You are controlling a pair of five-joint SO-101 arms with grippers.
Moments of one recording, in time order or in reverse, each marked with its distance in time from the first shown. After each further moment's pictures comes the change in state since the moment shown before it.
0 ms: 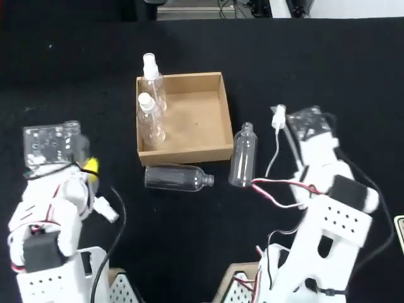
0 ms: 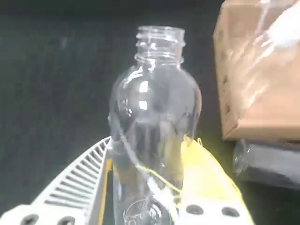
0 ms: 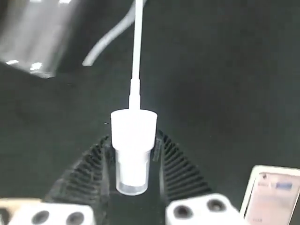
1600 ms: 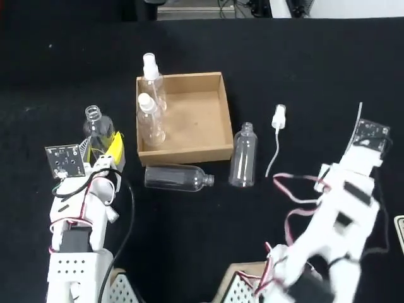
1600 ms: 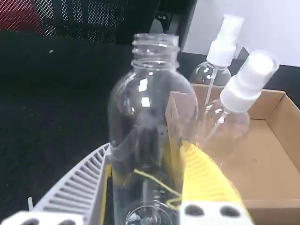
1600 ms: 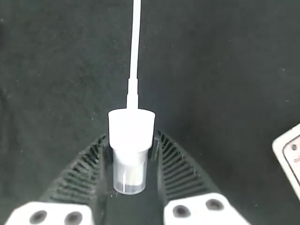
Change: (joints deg) left arm 9.6 -4.7 34.3 -49.5 15.4; right arm 11.2 24.4 10.5 -42.5 -26.9
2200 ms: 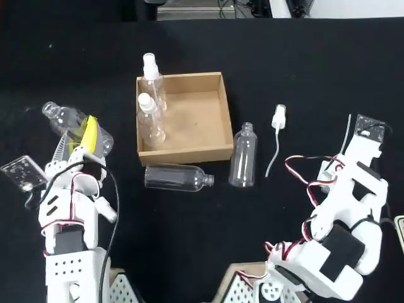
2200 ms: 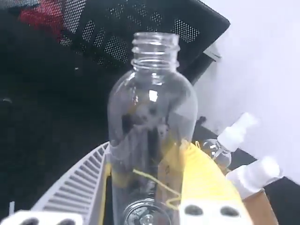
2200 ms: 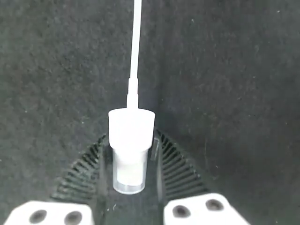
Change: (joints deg) left arm -7.3 0.0 0.0 -9.1 22.0; right arm 0.1 19.6 -12.5 3.3 0.0
